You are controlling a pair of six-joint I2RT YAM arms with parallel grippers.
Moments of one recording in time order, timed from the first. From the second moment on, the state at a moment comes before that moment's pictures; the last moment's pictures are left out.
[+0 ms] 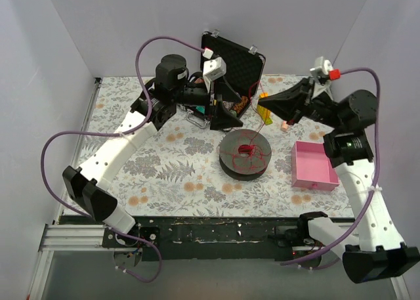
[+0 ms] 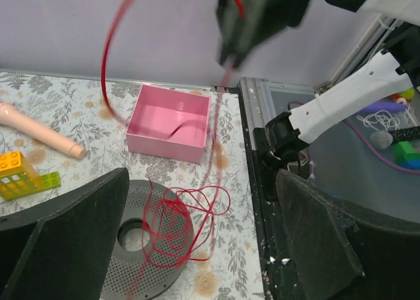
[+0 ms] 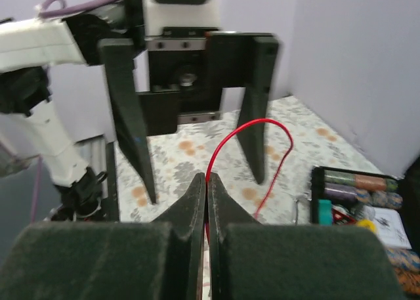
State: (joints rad) left arm -0.63 1.53 1.67 -0.27 0.99 -0.02; right arm 0.13 0.96 1.16 0.19 -1.02 0.40
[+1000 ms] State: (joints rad) left arm -0.62 1.49 1.77 -0.87 0.80 0.65; right arm 0.54 1.30 1.46 -0.59 -1.14 -0.27
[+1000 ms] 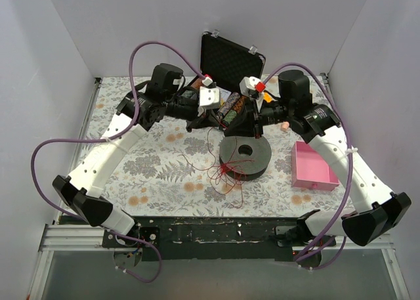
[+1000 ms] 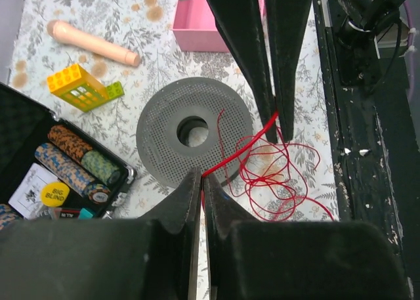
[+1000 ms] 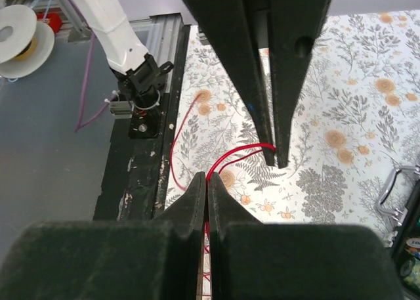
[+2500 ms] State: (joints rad) left arm -0.62 1.53 2.39 -0.68 0.37 0.11; right arm 0.69 1.38 0.73 0.58 -0.57 0.24
